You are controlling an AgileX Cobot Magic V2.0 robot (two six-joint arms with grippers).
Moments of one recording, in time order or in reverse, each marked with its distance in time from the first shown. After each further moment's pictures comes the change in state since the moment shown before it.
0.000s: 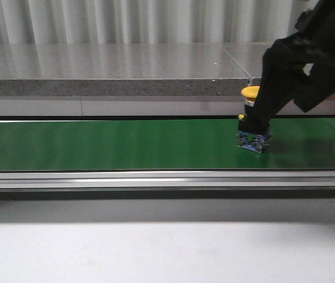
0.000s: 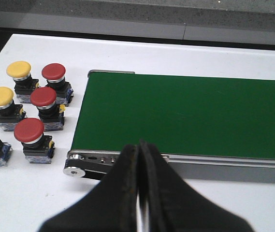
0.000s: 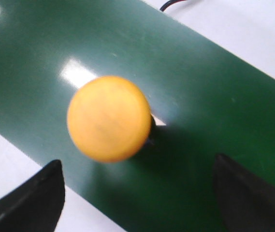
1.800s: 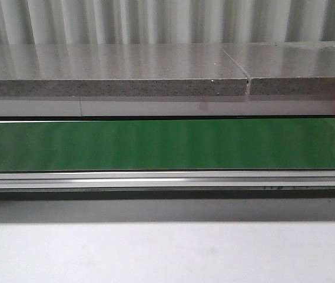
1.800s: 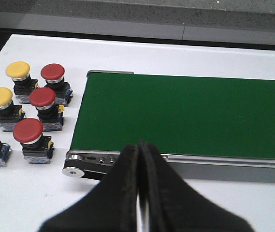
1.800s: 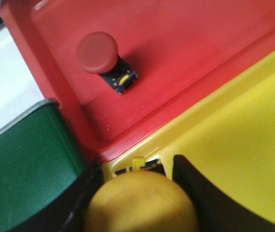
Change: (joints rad) left arm 0.000 0.000 0.000 0.000 0.000 0.000; right arm -0.833 -0.073 0.104 0.008 -0.154 0.361
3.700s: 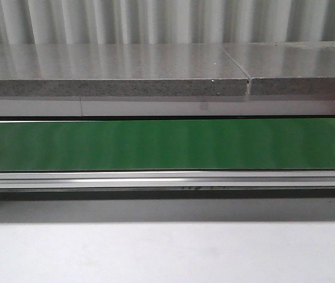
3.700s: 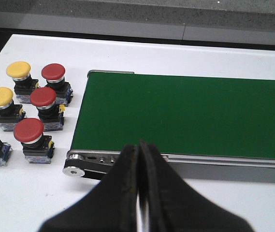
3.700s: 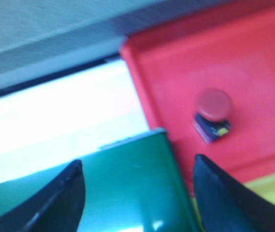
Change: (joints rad) left arm 0.000 0.000 0.000 0.000 0.000 0.000; right arm 0.287 -0.219 0.058 0.004 -0.162 -0.094
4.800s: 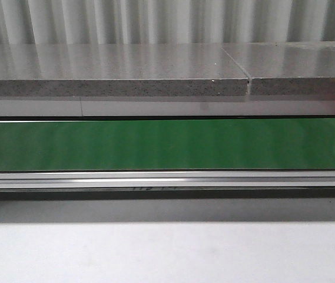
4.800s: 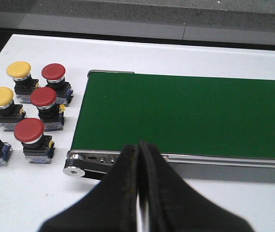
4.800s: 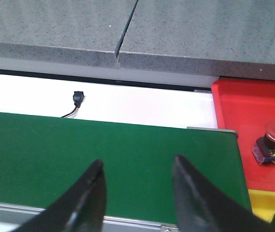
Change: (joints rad) left arm 0.000 0.000 0.000 0.000 0.000 0.000; right arm 0.220 -0.638 0.328 0.002 0.075 -0.139
